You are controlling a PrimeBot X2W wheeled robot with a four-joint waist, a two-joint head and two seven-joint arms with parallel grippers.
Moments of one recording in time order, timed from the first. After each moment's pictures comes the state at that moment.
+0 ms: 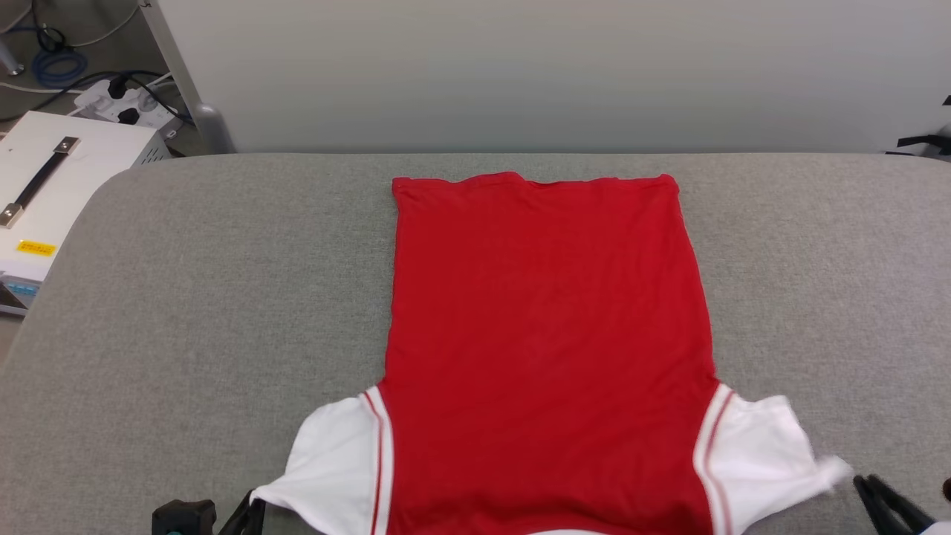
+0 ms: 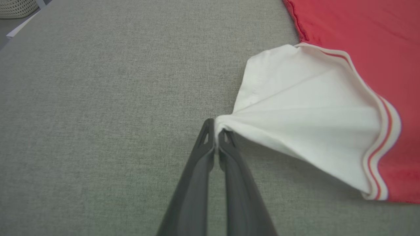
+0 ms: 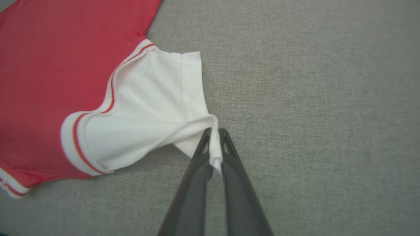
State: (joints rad) left arm 0.04 0.56 -0.59 0.29 -0.79 0.22 -0.26; right arm 0.06 -0.60 0.38 0.44 0.74 0.13 -0.20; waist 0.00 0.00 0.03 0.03
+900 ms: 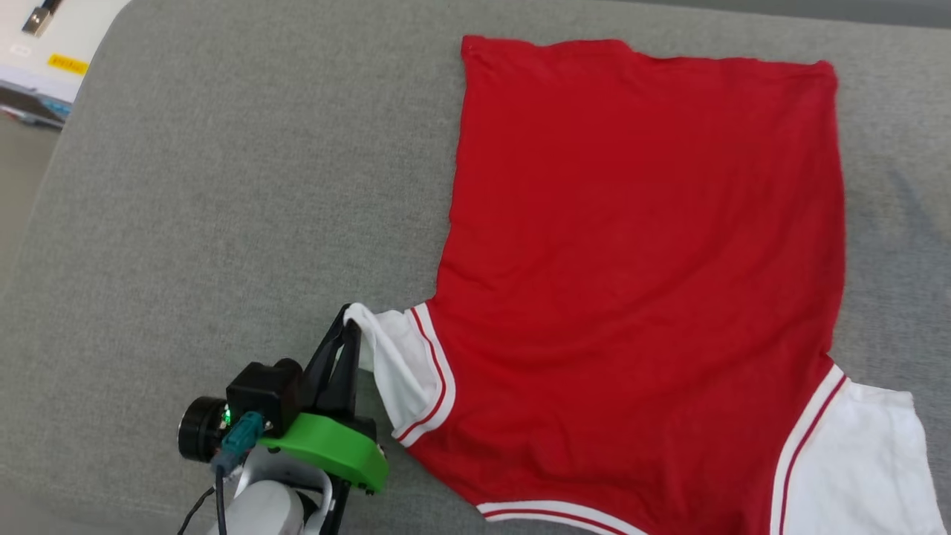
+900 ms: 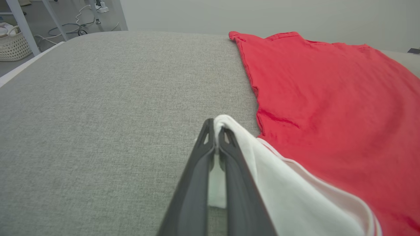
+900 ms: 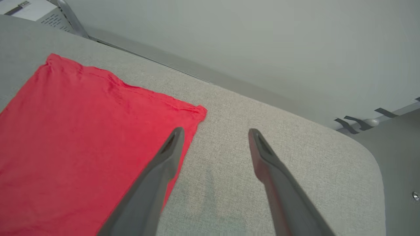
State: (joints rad) left arm -0.16 0.35 -0.48 0.08 -0.50 0.18 -0.26; right arm -0.78 -0.73 0.17 0.12 0.64 0.13 0.78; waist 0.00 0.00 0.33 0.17
